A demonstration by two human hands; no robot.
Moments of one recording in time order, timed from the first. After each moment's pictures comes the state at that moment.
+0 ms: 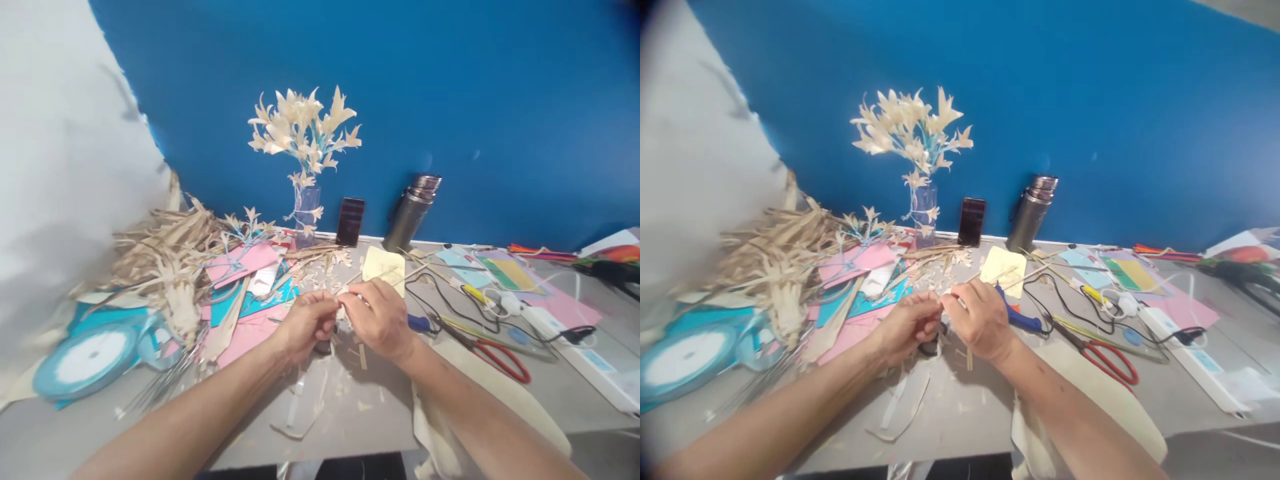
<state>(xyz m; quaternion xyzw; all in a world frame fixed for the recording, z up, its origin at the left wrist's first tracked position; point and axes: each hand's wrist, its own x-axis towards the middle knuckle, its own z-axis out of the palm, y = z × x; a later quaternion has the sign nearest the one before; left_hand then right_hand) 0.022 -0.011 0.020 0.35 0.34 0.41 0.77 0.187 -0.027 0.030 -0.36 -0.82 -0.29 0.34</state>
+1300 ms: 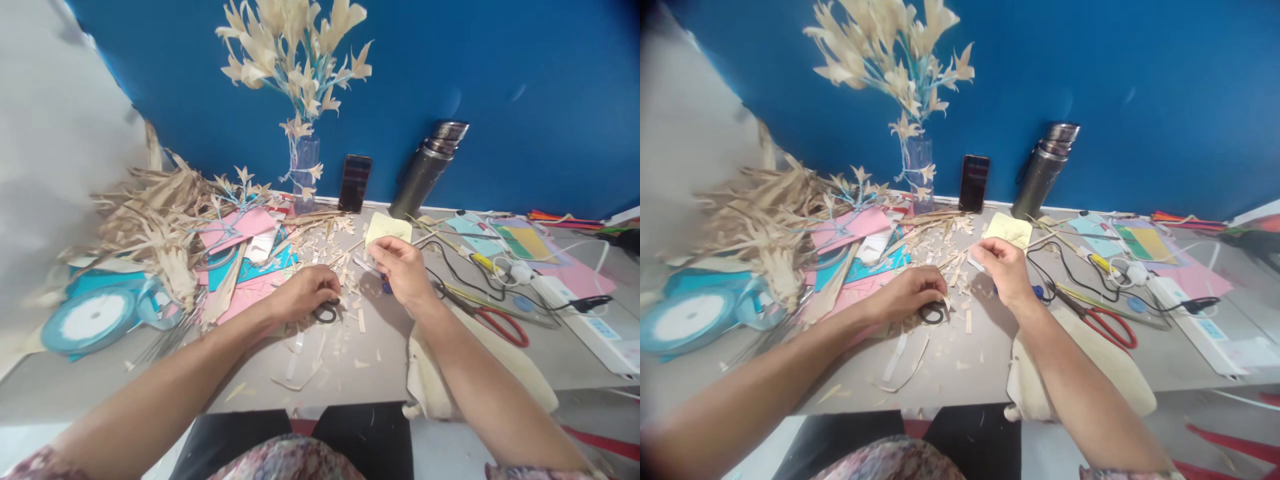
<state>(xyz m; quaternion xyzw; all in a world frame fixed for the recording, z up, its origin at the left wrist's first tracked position) 0.003 0.007 0.009 0.75 0.35 0.26 0.50 0.222 -0.003 0.014 -0.49 -0.49 0.41 0.59</state>
